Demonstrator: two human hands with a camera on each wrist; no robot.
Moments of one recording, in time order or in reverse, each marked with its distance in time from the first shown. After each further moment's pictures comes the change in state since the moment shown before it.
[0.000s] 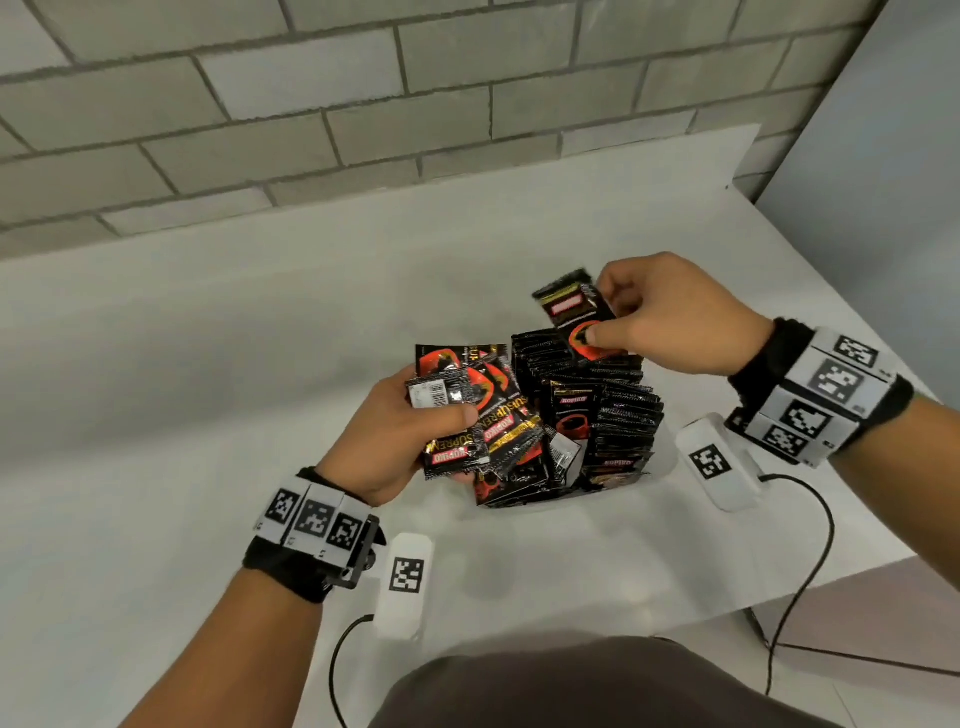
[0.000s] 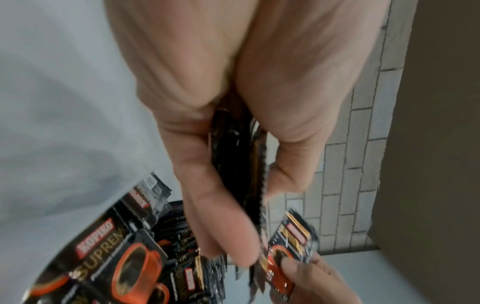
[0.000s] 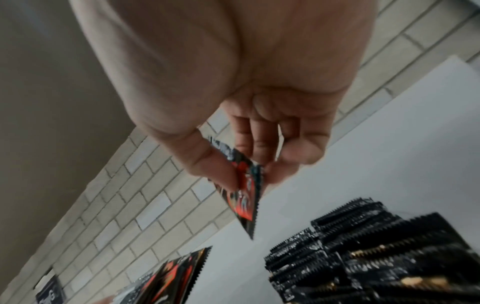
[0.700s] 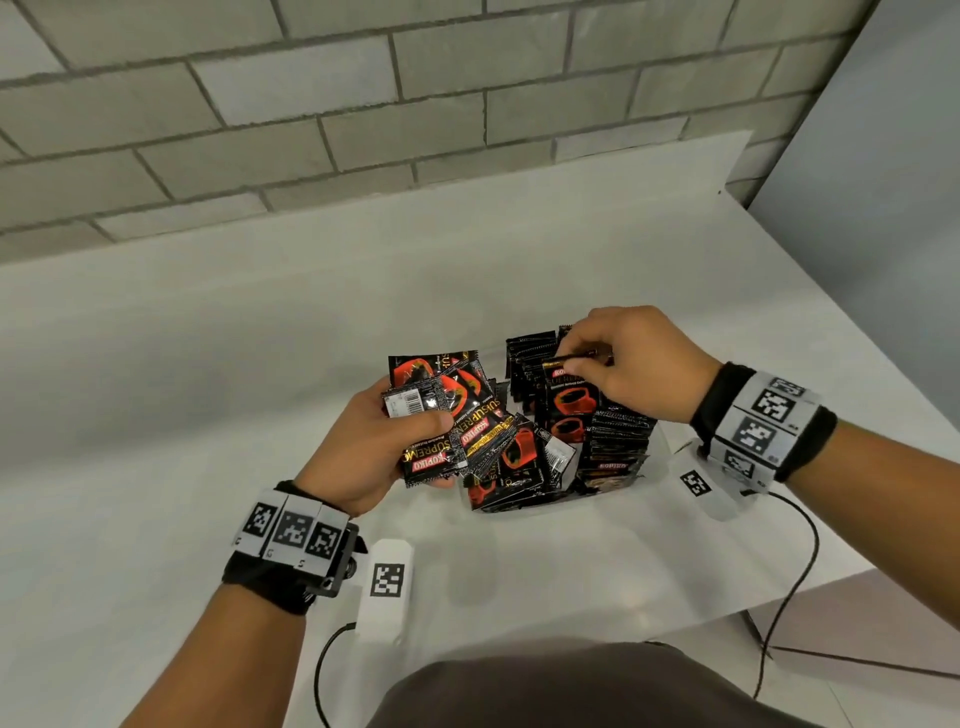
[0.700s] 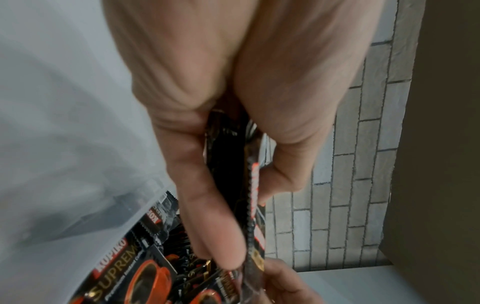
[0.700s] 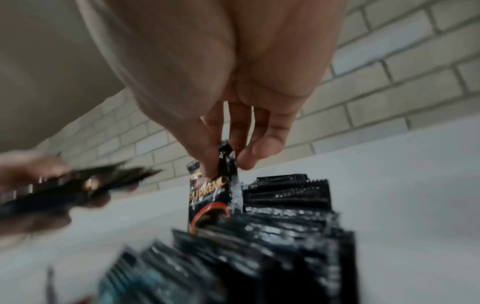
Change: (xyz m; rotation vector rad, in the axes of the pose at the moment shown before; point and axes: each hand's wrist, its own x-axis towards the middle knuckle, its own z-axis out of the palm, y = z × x) left_hand -0.001 -0.005 -0.014 0.001 0.061 -0.033; right_hand 0.004 0.040 0.038 -0.248 0.023 -0.256
